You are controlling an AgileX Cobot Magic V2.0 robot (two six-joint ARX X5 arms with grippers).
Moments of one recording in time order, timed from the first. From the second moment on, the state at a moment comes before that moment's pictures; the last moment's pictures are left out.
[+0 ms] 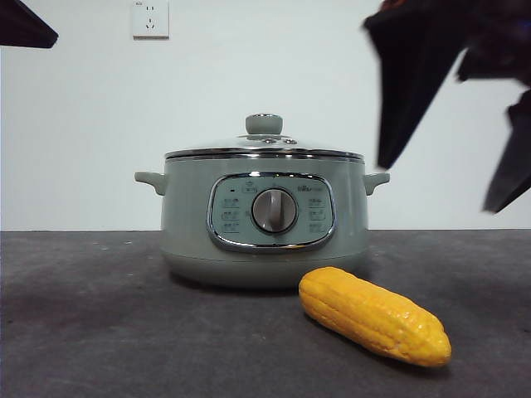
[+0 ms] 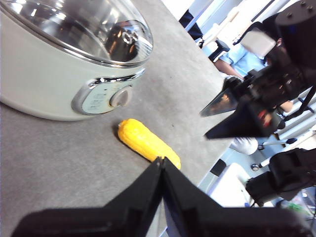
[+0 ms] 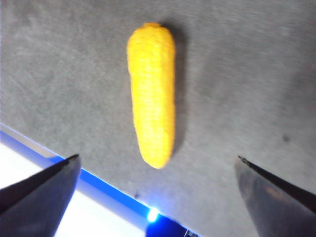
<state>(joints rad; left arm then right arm) -0.19 0.63 0.54 -0.41 0.81 -0.29 0.65 1.27 0.96 -0.89 -0.18 0.24</state>
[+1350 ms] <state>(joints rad) -0.20 0.66 0.54 -0.41 0.79 -0.29 0.80 1.62 0.97 -0.68 0.03 0.23</state>
